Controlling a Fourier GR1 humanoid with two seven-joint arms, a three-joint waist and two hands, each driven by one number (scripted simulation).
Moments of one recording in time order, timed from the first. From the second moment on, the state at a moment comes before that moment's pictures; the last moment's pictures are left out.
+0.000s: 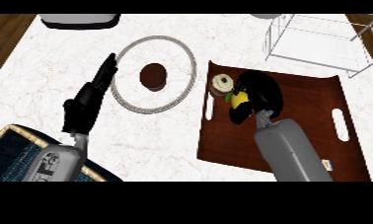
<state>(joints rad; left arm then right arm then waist) -0.20 0.24 -0.16 -1.47 0.00 0.10 0.05 -0.41 -0.06 0.22 -1.33 0.90 0.11 0.67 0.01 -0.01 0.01</state>
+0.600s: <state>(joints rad) -0.20 0.25 -0.16 -1.47 0.01 0.10 0.03 -0.58 -0.01 0.38 -1.61 0.92 -0.20 1.01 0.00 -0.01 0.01</state>
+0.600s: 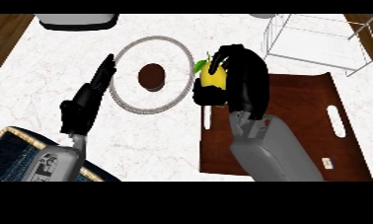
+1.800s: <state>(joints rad) -0.18 0.24 -0.16 -1.50 0.01 0.11 0.04 -0.99 -0.14 0.03 -1.67 1.24 0.07 1.07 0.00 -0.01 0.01</state>
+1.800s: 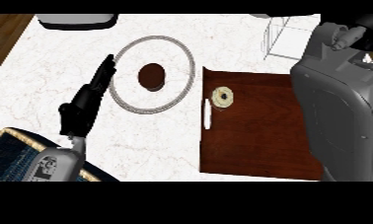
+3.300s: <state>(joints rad) -0.20 0.24 -0.17 -1.48 0.00 0.10 0.04 -1.12 -0.42 -0.15 -1.07 1.30 -0.25 0.70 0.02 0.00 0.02</state>
